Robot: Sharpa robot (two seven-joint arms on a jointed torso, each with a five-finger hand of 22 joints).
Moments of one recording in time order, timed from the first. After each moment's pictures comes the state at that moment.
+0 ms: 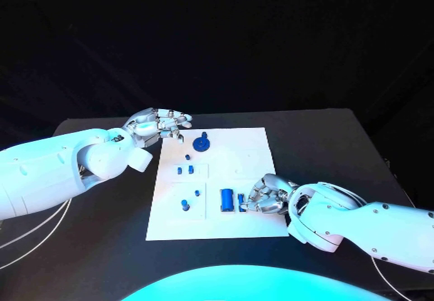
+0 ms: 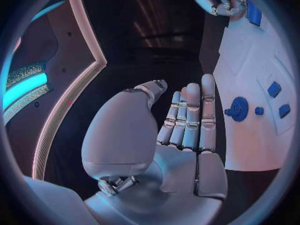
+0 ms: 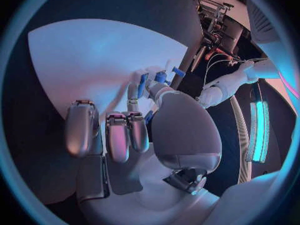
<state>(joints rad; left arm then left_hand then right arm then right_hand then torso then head) 1.15 -0.95 -0.02 1.44 -0.09 0.02 0.26 1.39 -0.19 0.46 0.20 0.28 0.81 0.21 0.27 0.35 0.86 0.14 0.53 0.20 0.96 0.07 1.15 0.49 0.17 0.96 0.16 0.75 0.67 1.07 -0.83 -0.20 1.79 -1.11 -0.40 -0.48 1.15 -0.19 0.36 0.25 0.20 1.01 0.05 0.49 0.52 1.47 -0.02 1.51 1.31 1.46 -0.08 1.55 1.31 0.05 1.47 0.03 1.24 1.31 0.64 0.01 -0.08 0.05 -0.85</state>
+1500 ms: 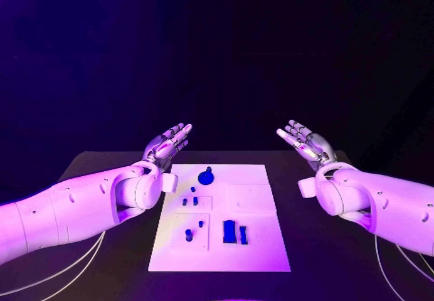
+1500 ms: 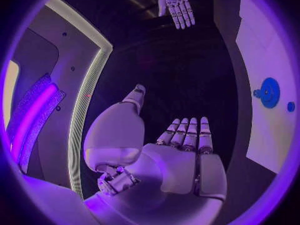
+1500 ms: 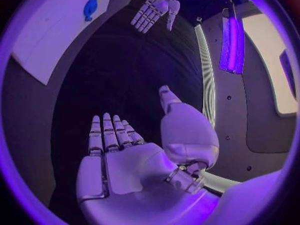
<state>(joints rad) 1.08 -0.82 -0.02 1.41 0.05 -0.39 0.49 0.88 -0.03 0.09 0.04 0.05 0.14 0.04 0.06 0.06 0.16 0.03 0.08 0.01 0.14 0.03 0.13 0.05 0.04 0.15 0.05 0.08 0.09 1.15 -0.76 -0.10 1.36 -0.25 -0.55 0.41 0.67 -0.04 0.10 0.03 0.04 0.15 0.04 0.05 0.07 0.18 0.03 0.06 0.06 0.21 0.02 0.08 0.08 0.04 0.17 0.04 0.01 0.13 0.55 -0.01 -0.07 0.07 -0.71</state>
